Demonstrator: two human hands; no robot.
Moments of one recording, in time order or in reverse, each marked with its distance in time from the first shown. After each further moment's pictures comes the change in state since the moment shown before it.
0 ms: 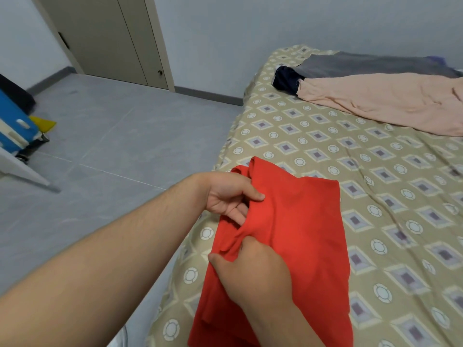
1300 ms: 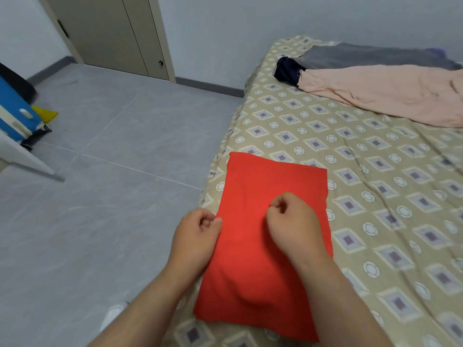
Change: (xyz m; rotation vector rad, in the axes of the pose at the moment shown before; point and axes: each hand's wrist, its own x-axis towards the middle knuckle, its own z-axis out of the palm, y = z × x) left_hand -0.042 -0.149 0.040 0.307 1.157 0.481; right_hand 0.036 0.038 -0.039 0.318 0.169 0.034
